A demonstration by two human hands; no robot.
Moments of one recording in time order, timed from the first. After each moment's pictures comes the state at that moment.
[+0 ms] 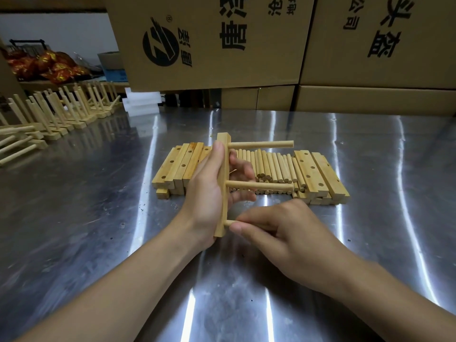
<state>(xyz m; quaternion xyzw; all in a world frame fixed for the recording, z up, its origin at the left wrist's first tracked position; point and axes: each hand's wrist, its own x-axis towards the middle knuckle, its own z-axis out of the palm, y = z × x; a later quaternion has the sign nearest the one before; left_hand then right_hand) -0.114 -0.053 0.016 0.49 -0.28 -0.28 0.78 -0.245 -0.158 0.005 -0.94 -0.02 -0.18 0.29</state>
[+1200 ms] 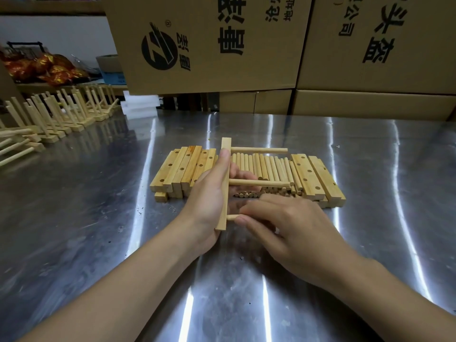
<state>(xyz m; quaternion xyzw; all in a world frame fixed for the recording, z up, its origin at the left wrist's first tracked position) -0.110 -0.057 0.014 0.51 -0.23 -0.32 0.77 -0.243 -0.168 0.002 -0.95 -0.02 -0.28 0.15</state>
